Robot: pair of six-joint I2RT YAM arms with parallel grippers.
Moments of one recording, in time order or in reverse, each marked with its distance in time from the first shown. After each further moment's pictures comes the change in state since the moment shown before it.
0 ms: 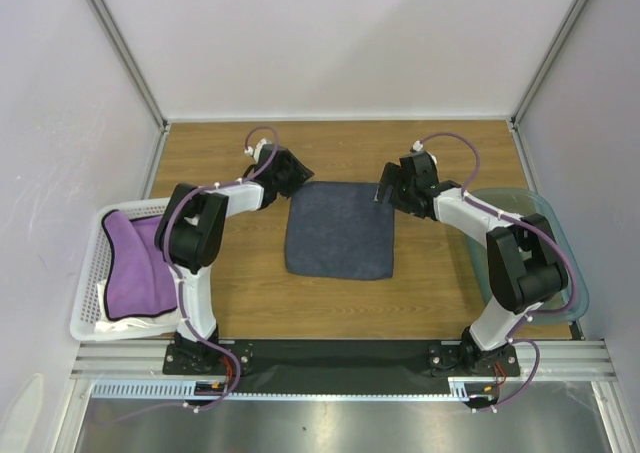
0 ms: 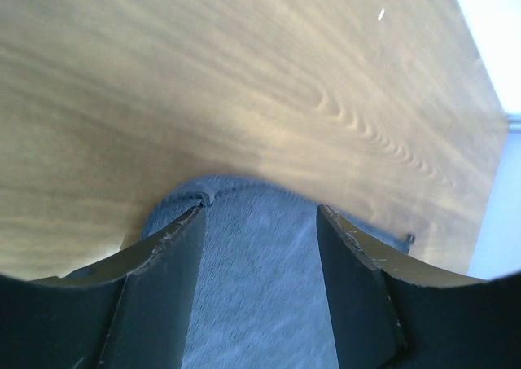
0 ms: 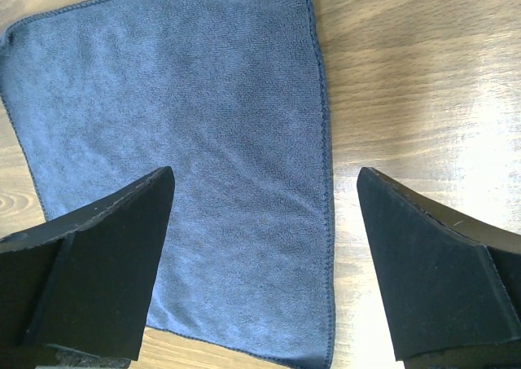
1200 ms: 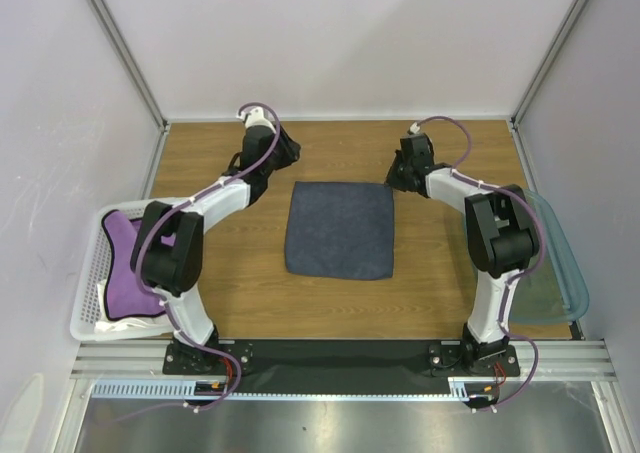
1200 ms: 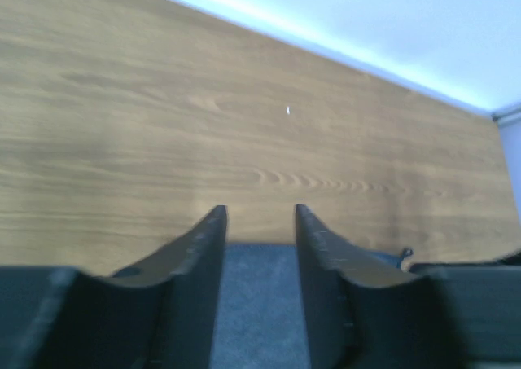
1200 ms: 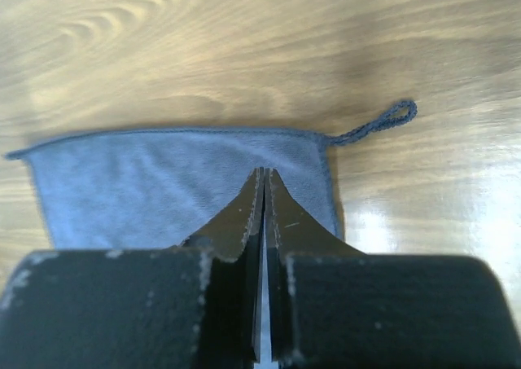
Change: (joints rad) left arm 0.006 -0.236 -0.008 0.082 -0.113 0.400; right arm -0.085 0.249 0.225 0.116 -0.061 -0.053
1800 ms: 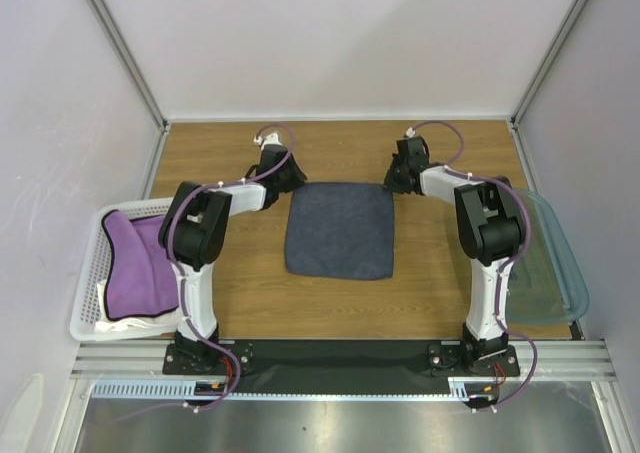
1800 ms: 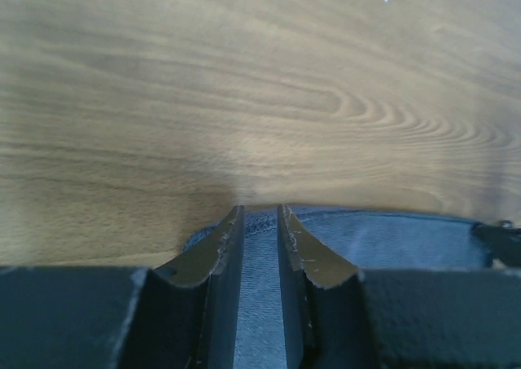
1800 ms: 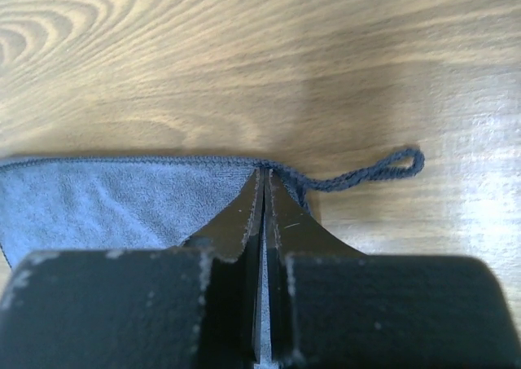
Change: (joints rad) left arm -0.013 0.254 0.019 -0.008 0.068 -0.057; right arm -0.010 0.154 0.071 -0.001 -0.023 -0.014
